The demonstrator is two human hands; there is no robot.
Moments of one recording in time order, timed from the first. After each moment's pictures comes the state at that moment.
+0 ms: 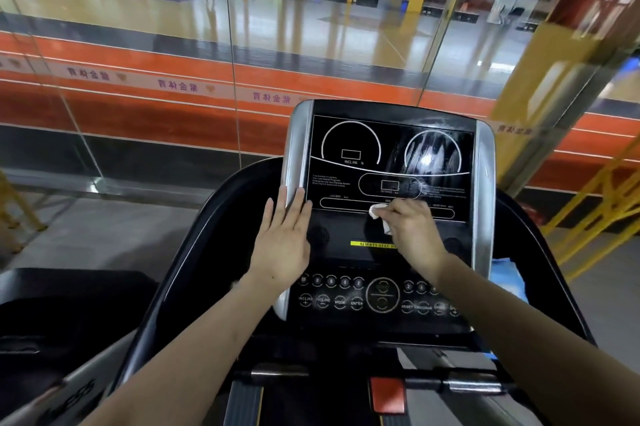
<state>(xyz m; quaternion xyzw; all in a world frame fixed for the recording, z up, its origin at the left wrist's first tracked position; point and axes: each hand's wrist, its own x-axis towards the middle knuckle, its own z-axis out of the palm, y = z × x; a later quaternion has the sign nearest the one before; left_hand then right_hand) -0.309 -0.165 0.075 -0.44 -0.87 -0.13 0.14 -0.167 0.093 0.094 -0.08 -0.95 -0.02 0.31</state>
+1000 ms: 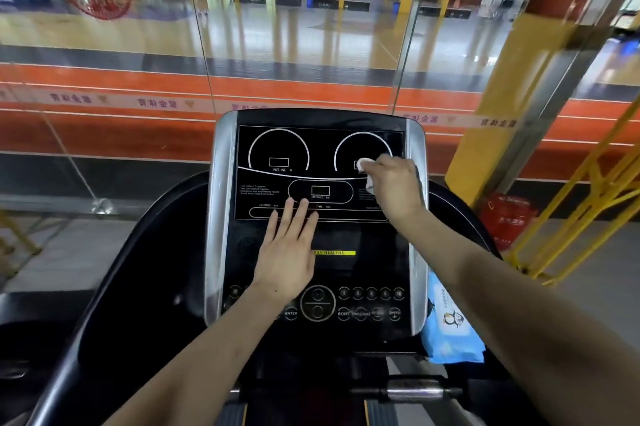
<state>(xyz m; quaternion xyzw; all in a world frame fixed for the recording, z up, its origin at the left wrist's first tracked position) -0.220 -0.054 0.091 -0.46 -0.87 -0.12 0.15 -0.160 0.200 0.167 -0.13 -0.92 -0.03 0.37</state>
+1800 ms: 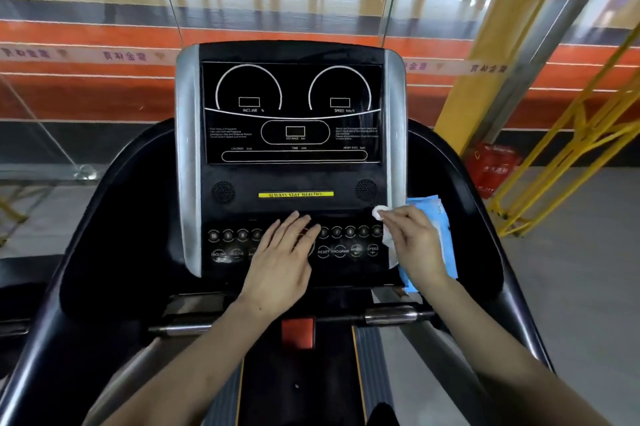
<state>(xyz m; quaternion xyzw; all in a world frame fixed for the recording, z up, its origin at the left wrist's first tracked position) -0.132 -0.095 0.028 -0.53 -0.82 -0.18 0.12 0.020 0.136 0.042 -0.18 -0.89 0.21 0.37</state>
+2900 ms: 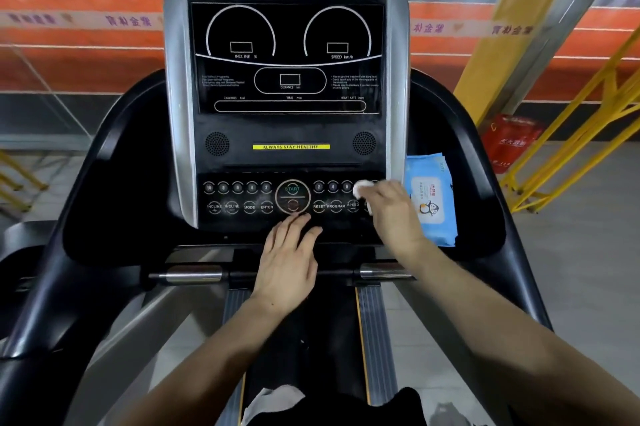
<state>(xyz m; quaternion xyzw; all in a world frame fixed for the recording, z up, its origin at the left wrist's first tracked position) -0.063 -0.109 -0.030 -0.48 -0.86 -0.19 0.07 0.013 0.132 -0.014 -0.11 -0.93 0.07 0.34</state>
